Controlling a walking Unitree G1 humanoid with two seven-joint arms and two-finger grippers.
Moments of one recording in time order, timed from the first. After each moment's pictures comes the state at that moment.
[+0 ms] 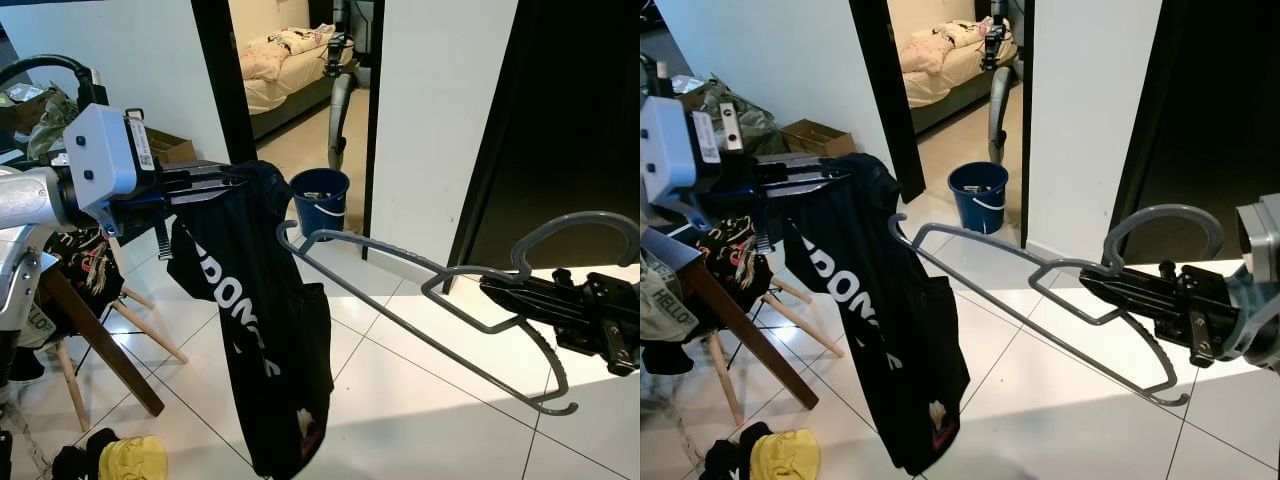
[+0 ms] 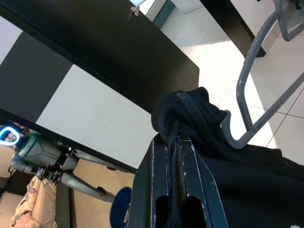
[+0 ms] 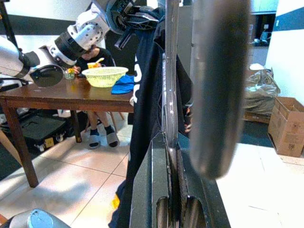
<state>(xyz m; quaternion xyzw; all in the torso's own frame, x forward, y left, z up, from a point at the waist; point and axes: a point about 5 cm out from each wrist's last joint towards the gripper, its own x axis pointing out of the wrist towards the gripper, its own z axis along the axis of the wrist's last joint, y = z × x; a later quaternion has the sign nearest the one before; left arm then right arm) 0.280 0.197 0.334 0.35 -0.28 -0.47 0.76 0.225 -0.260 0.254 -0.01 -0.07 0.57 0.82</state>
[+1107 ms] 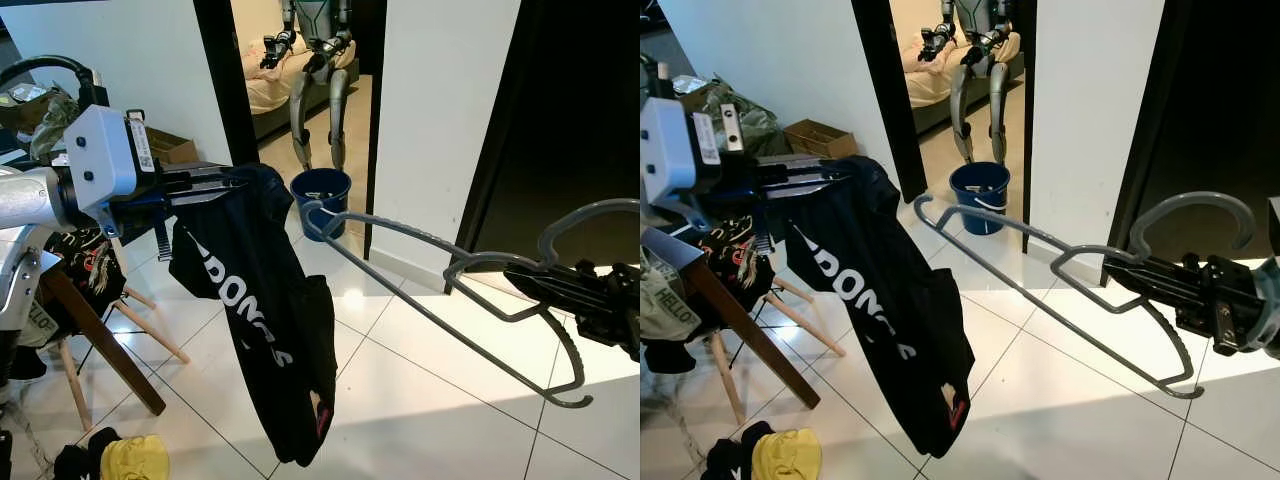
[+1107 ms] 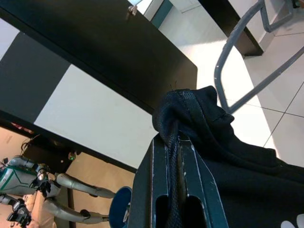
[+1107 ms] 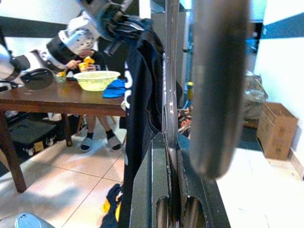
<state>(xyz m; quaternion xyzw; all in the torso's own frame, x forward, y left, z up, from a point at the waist) 0.279 0.197 0.334 0.35 -0.28 -0.48 0.75 0.227 -0.271 0.263 -0.02 -0.09 0.57 0.82</state>
